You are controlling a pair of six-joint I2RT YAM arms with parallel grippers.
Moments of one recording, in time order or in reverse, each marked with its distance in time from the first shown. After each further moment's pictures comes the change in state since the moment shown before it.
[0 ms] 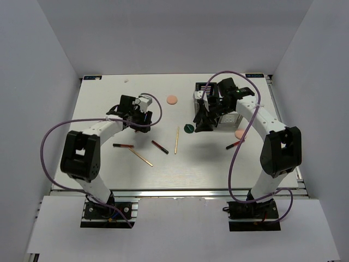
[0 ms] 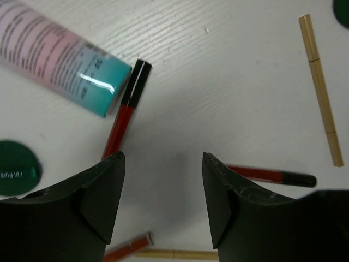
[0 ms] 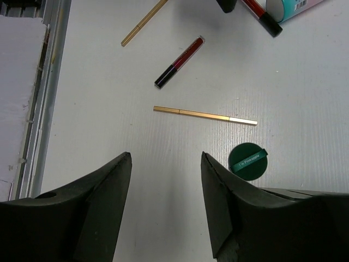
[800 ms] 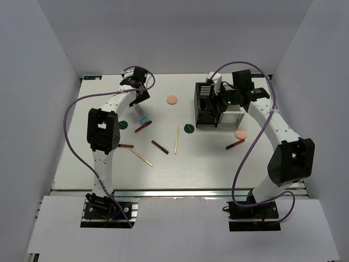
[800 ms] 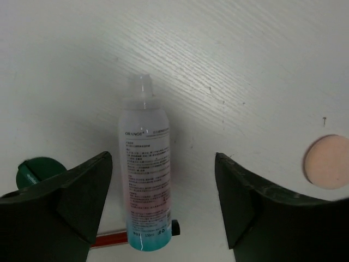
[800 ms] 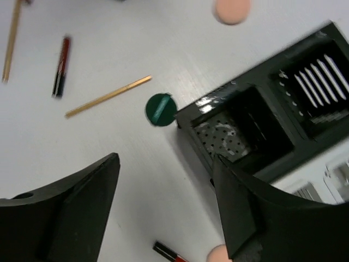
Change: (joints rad) left arm -0.020 0.571 0.887 -0.426 -0.658 -0.789; right arm -0.076 -0.150 -0.058 0.348 0.436 0.587
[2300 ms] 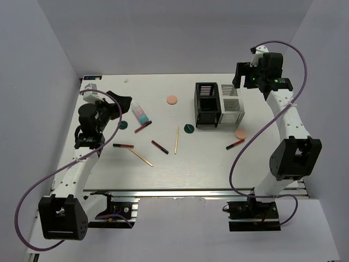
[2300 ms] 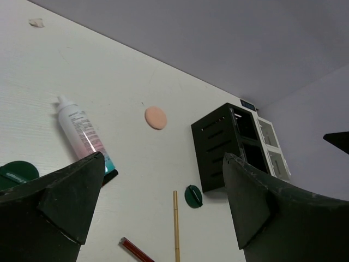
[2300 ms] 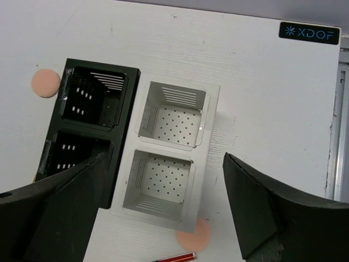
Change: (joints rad) left arm 0.234 -1.161 -1.179 0.917 0.630 0.043; right arm -0.244 0.070 0.205 0.090 0.404 0.443
